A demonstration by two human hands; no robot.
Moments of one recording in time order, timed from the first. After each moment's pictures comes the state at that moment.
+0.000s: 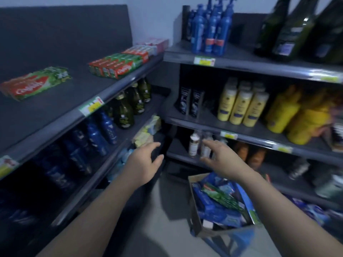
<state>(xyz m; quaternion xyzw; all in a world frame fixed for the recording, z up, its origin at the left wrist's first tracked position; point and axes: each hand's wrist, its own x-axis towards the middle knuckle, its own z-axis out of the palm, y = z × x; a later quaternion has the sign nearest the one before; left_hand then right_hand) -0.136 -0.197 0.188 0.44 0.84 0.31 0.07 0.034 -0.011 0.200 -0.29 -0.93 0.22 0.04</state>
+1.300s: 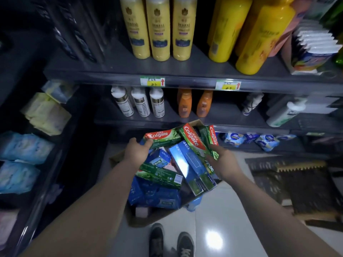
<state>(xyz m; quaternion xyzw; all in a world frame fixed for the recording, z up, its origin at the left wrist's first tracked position) -0.021 0.139 -0.087 0.16 0.86 0.28 0.39 0.228 0.223 -0.077 -0.59 -0.71 0.38 0.03</state>
